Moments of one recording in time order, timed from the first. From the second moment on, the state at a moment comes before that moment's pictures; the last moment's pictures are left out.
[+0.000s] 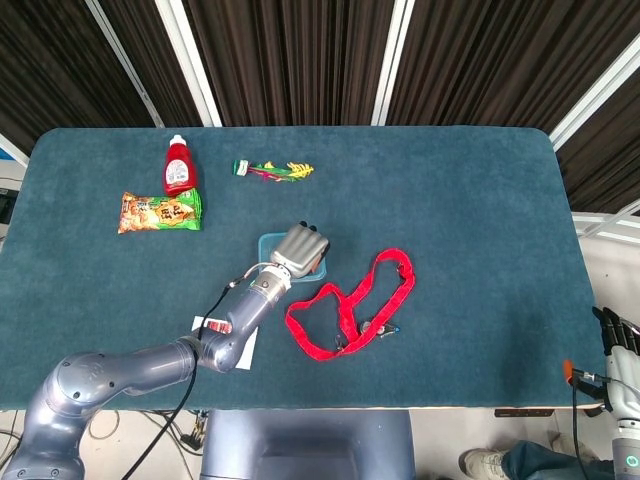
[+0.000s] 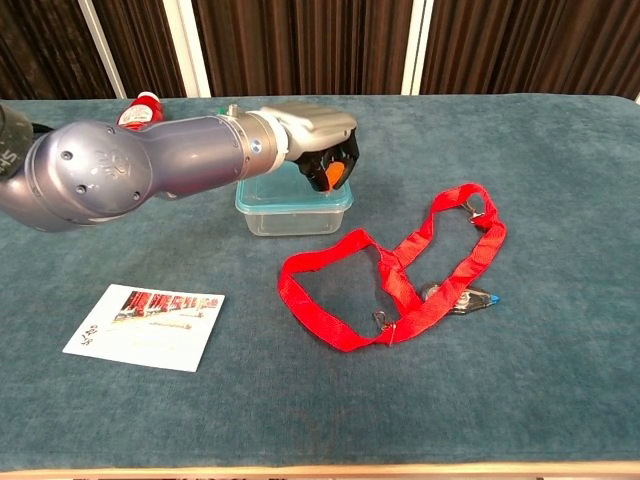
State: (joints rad) left arm -1.23 -1.86 -0.23 -1.00 0.81 0.67 0.52; right arm 0.00 -1.07 0.12 -1.80 -1.17 1.37 0.04
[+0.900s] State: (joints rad) left arm -1.21 -1.85 -0.24 -1.05 0.90 0.73 0.48; right arm 0.01 -1.06 0.12 -1.80 -1.17 1.37 0.04
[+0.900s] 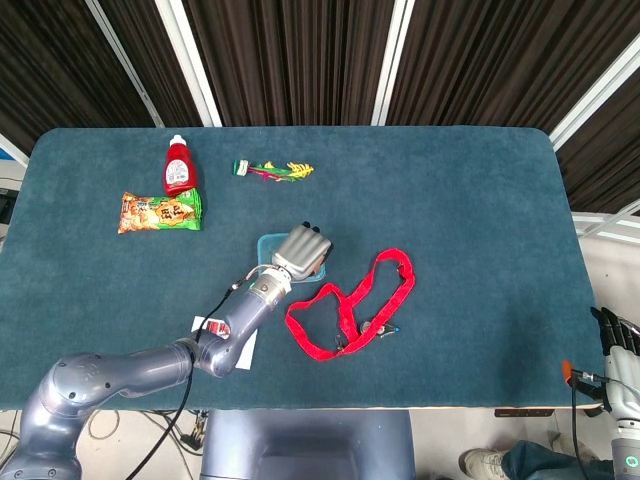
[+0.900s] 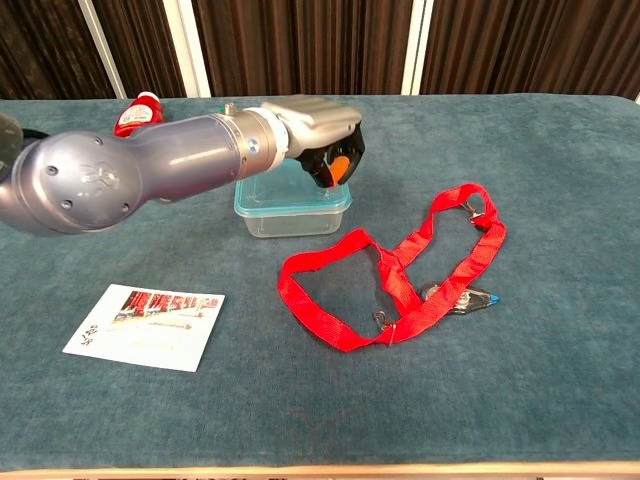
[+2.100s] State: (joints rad) left arm -1.21 -1.77 -0.20 -1.23 0.83 0.70 0.51; right arm 0.01 -1.06 0.12 -1.80 -1.17 1.37 0.04
